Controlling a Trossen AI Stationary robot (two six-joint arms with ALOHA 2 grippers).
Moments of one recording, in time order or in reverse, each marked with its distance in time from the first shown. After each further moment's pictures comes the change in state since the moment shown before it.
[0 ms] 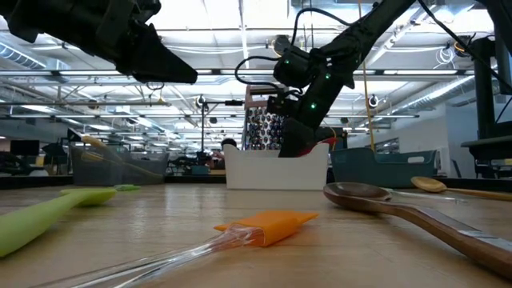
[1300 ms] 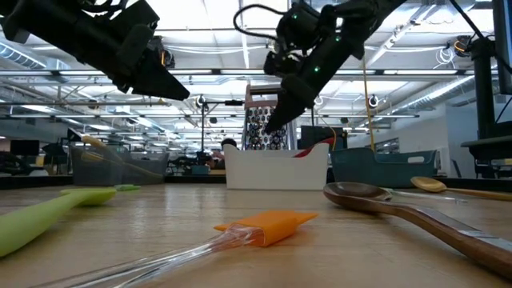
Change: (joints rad) left arm 0.000 0.000 0.000 -0.134 -0.222 -0.188; right arm 0.154 -0.139 -0.002 -0.008 0.004 0.036
